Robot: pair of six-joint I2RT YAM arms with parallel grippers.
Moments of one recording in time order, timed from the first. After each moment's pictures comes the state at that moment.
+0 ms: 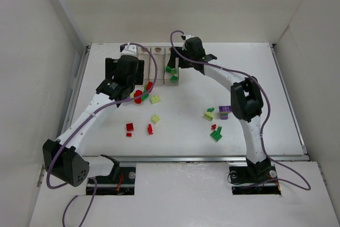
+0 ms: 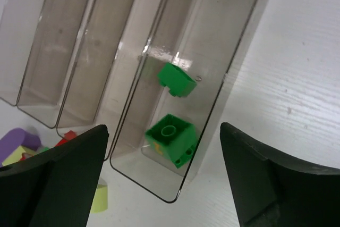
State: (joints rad) left arm -0.44 1.27 1.18 -0.51 -0.59 -0.09; right arm 0.48 2.25 1.91 -0.22 -0.12 0.37
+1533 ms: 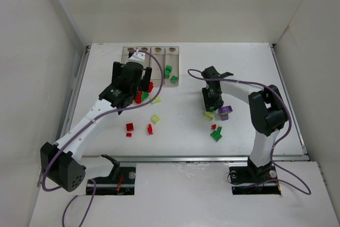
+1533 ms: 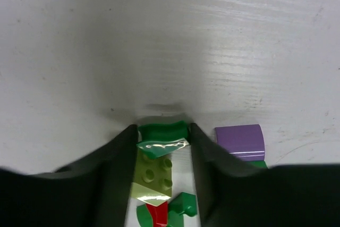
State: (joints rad) left arm -0.53 1.21 1.11 -0.46 -0.55 -0.05; right arm 0.43 1.90 1.29 -0.75 0.07 0.31
